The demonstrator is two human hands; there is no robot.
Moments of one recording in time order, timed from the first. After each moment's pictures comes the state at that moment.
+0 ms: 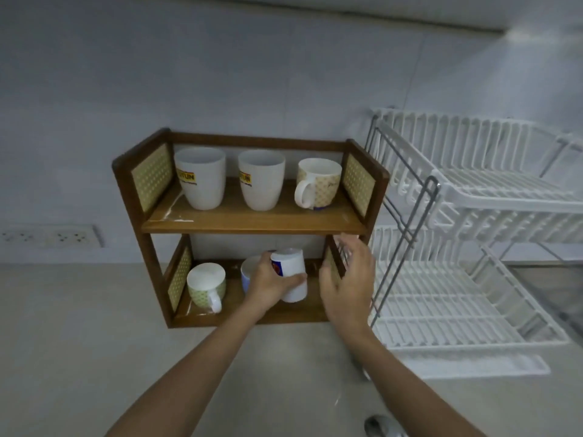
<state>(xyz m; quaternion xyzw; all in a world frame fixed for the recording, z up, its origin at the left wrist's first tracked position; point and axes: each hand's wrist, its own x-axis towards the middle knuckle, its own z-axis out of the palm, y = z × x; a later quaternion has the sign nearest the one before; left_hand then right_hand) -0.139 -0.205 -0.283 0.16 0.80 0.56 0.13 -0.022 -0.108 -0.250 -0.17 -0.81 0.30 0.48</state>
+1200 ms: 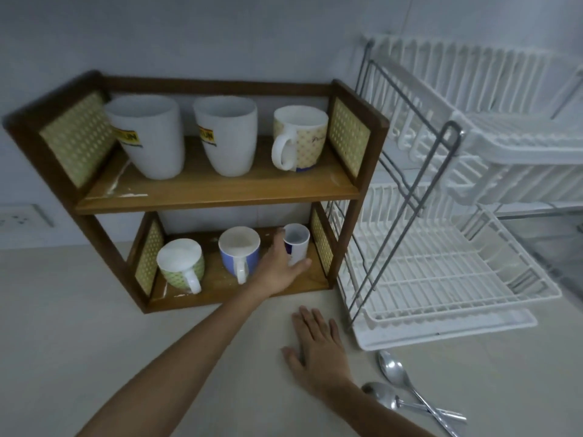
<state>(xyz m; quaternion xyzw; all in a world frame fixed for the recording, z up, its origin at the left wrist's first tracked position) -0.136 -0.171 -0.304 0.32 0.82 0.42 0.23 0.033 -0.126 -0.421 -0.19 -0.97 0.15 0.01</state>
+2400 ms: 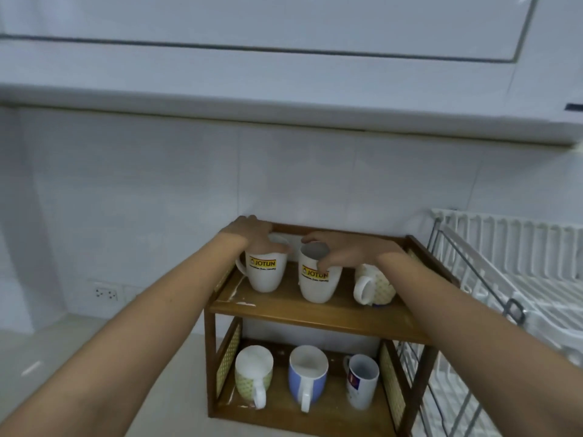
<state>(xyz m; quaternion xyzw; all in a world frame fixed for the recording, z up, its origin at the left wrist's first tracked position) -0.271 -0.300 -0.045 0.26 0.96 0.04 -0.02 -0.195 -0.097 -0.048 0.07 -0.98 0.19 -0.05</state>
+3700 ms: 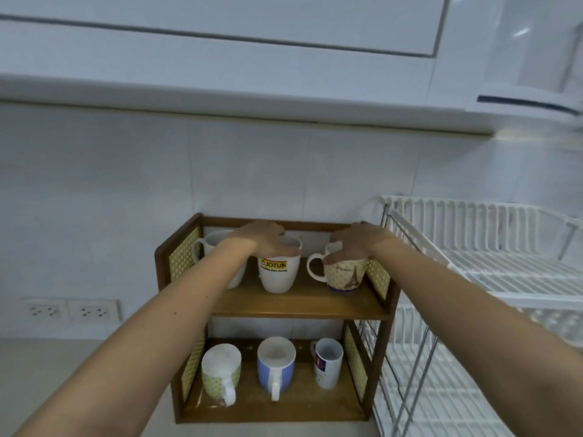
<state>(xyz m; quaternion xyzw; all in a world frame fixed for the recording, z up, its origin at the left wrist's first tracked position) -0.244 -0.225 -0.054 0.37 0.92 0.08 0.01 -0.142 -0.043 -0.038 -0.16 -0.98 -0.13 -0.07</state>
